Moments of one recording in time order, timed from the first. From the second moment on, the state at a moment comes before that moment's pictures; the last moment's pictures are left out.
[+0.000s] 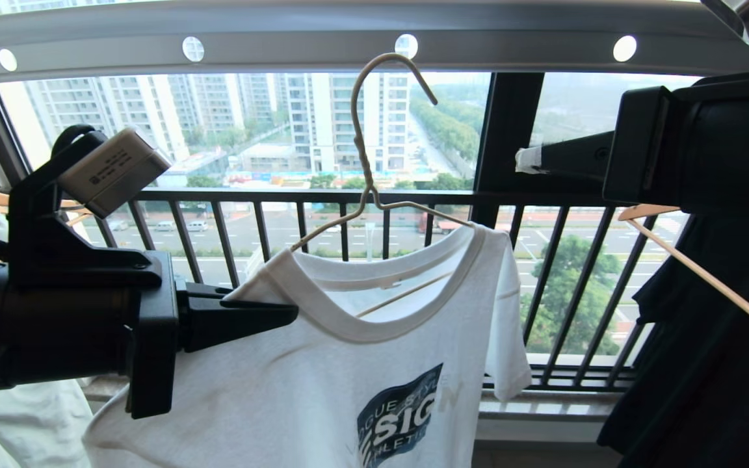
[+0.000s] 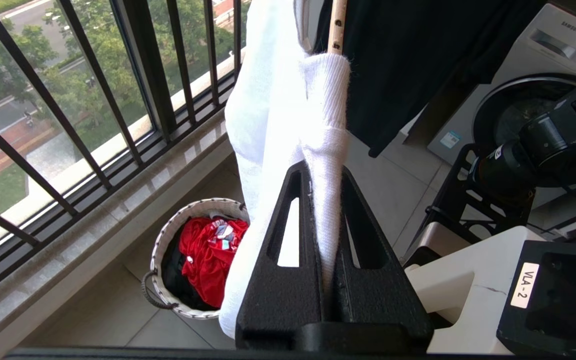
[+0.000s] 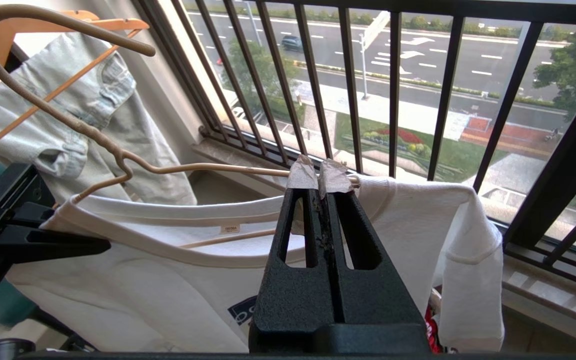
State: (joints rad) left arm -0.56 1.21 -0.96 0.06 -0.47 -0.01; right arm 0.75 1.40 -1.40 0.19 -0.15 0.31
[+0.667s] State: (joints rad) left arm -0.58 1.19 -0.96 0.06 -0.47 -0.01; right arm 0.75 1.38 -1.37 0.19 -0.15 0.30
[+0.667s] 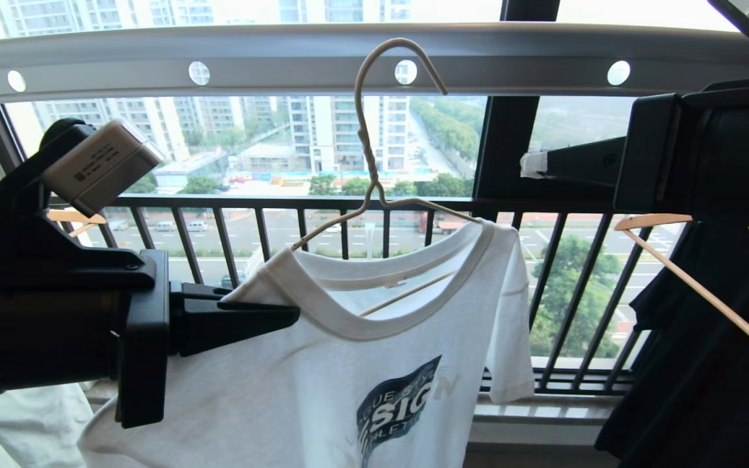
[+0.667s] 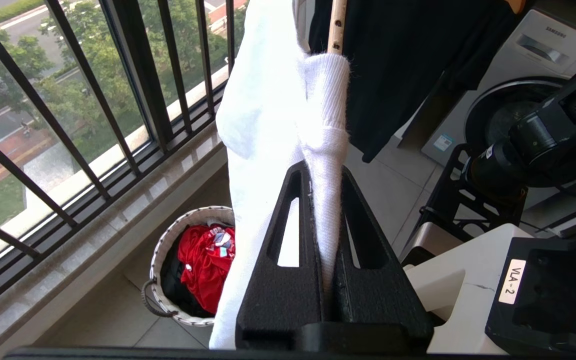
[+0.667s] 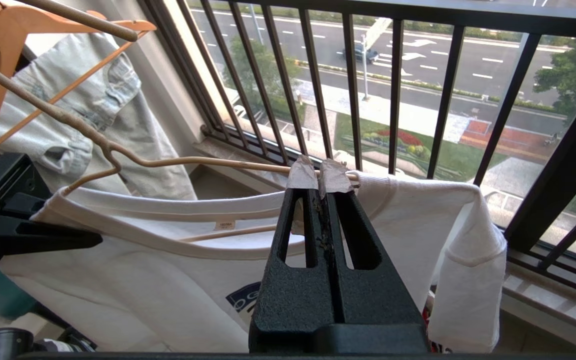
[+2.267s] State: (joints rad) left arm -0.52 0.85 -0.90 0.25 0.33 -0.06; right arm 0.78 1.36 -1.39 0.19 -0.18 0.25
